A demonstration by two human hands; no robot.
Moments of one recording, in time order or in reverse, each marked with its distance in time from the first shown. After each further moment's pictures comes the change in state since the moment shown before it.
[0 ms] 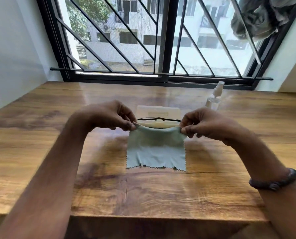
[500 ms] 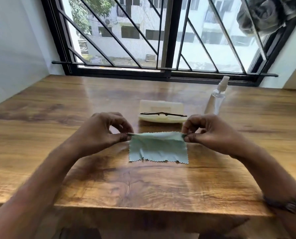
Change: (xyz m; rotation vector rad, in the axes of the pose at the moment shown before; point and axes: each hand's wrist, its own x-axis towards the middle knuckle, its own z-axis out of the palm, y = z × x) left_hand -0.048 -0.039 0.040 0.027 0.307 0.344; right_hand -0.028 0.012 0.024 -0.031 0.093 -0.252
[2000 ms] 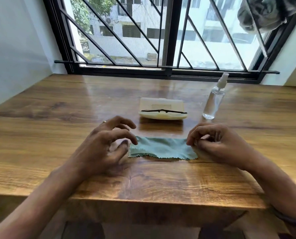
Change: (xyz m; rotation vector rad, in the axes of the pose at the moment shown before) left_hand -0.040 0.010 0.024 0.155 0.079 0.153; right_hand -0.035 0.012 0.006 0.037 0.027 -0.060
